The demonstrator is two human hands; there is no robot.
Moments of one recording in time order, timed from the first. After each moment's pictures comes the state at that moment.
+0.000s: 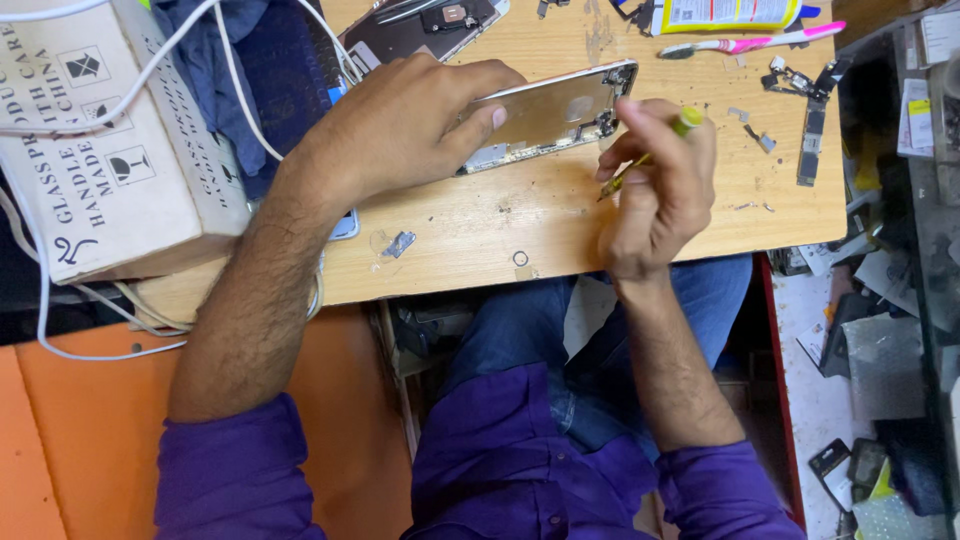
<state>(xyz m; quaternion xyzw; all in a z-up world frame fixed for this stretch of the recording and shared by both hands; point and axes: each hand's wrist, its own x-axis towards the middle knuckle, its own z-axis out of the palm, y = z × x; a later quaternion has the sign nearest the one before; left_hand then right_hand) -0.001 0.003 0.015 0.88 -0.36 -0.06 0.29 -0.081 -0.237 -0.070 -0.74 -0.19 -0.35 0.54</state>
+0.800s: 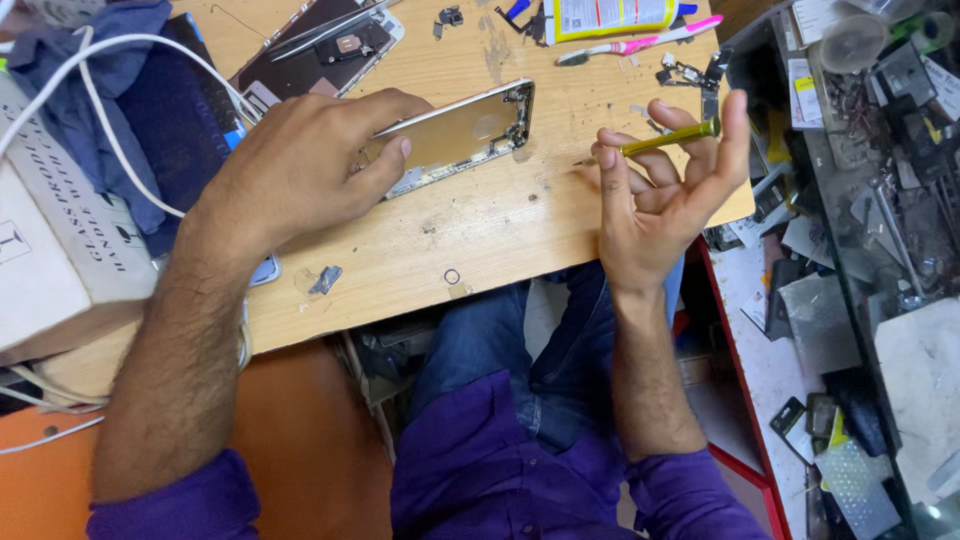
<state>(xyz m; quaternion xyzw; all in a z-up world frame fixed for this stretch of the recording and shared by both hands) -0.005 -0.002 0.015 0.91 -0.32 -0.08 0.26 -0.109 -0.289 -0.072 -0.77 -0.08 -0.36 0.53</state>
